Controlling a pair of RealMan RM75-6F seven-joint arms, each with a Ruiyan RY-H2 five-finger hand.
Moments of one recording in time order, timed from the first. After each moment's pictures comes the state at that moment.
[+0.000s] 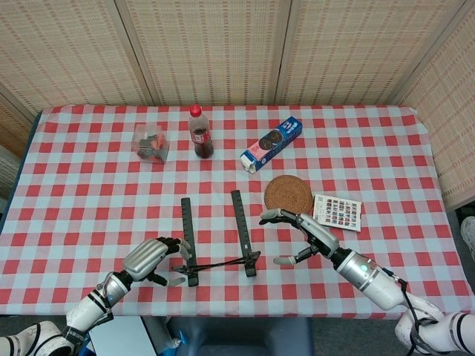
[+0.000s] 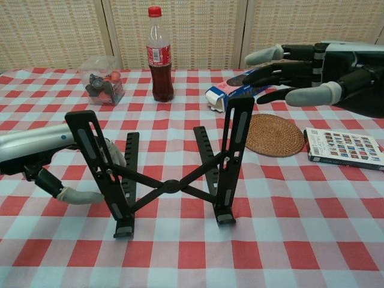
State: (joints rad) left arm -0.61 -1.37 0.04 -1.62 1.55 1.00 -0.21; right arm 0.68 -1.20 -0.03 -1.68 -1.64 1.07 1.22
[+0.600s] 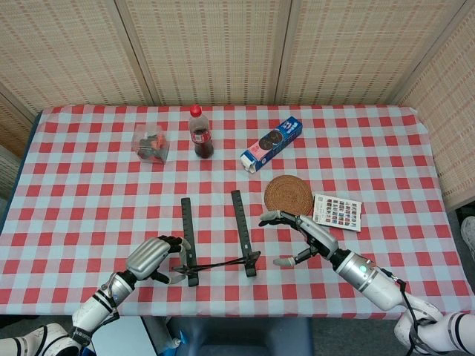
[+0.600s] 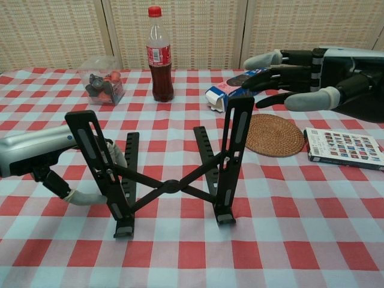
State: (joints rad) left arm -0.59 -1.40 0.02 -1.62 1.51 1.00 -0.15; right arm 0.67 -1.22 -0.03 -1.67 -1.64 1.07 1.24
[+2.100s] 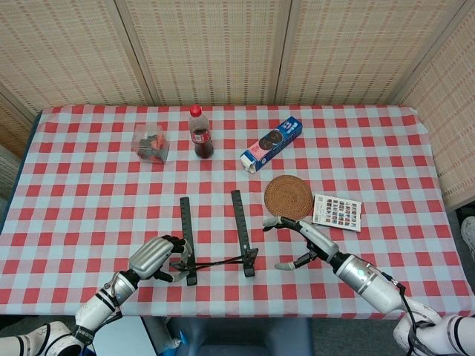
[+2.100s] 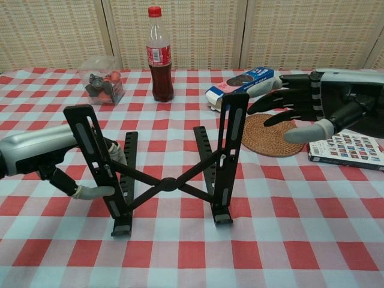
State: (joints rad) left arm -0.60 -1.41 0.01 -1.62 1.52 1.00 -0.17; right arm 0.67 -1.23 -0.04 -1.69 -1.58 1.00 1.01
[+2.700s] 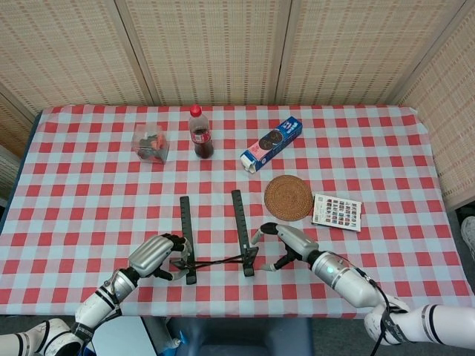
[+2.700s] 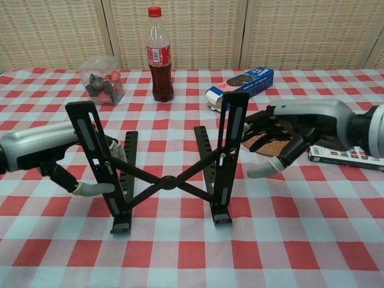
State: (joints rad) left arm -0.61 -1.40 0.00 -1.62 1.51 0.98 -0.18; right arm 0.77 -1.29 0.05 -1.79 -1.17 0.74 0.44
